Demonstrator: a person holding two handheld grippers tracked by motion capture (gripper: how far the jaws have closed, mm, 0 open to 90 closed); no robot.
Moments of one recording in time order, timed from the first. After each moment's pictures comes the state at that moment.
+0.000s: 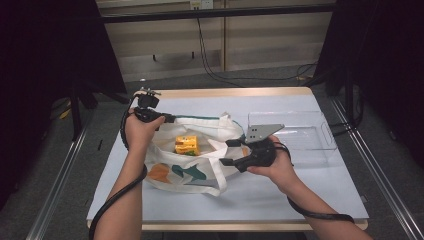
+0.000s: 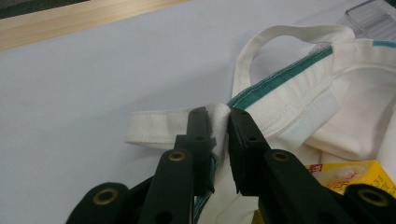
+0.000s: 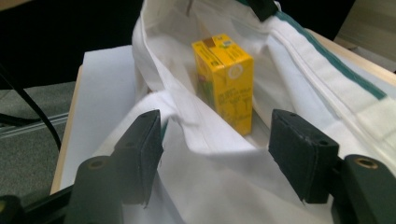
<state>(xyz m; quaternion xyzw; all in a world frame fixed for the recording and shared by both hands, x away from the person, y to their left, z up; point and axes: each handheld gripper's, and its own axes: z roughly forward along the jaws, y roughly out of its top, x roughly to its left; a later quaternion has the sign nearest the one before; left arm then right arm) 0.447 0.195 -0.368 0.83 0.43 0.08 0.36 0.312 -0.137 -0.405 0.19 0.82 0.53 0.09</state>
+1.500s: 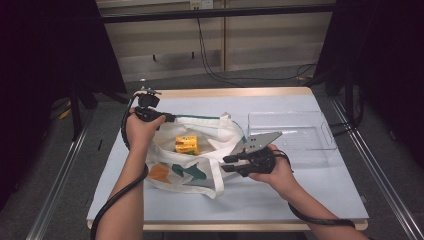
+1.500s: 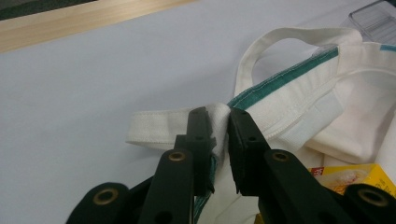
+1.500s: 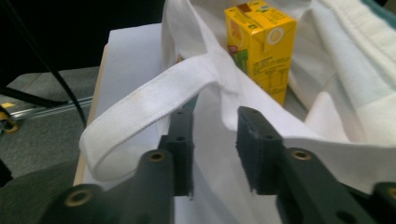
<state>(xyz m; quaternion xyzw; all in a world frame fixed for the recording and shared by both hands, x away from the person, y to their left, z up) 0.448 0.194 -0.368 0.83 0.43 0.08 0.36 0.302 -0.139 -0.424 0.17 0.84 0.52 0.05</state>
